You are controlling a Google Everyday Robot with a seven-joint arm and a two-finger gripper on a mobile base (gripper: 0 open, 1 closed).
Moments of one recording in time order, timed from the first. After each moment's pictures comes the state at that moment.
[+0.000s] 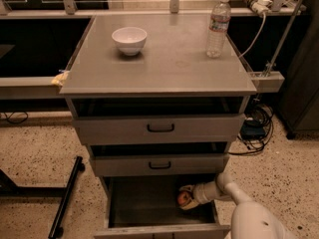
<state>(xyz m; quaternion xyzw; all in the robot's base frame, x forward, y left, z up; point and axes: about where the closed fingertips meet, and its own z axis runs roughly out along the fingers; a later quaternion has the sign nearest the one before) 0.617 -0.148 0.141 -0.63 0.66 0.24 0.34</state>
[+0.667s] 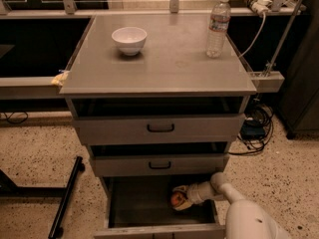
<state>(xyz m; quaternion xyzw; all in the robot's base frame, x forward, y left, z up) 0.614 -0.110 0.143 -0.62 0.65 0.28 0.34</state>
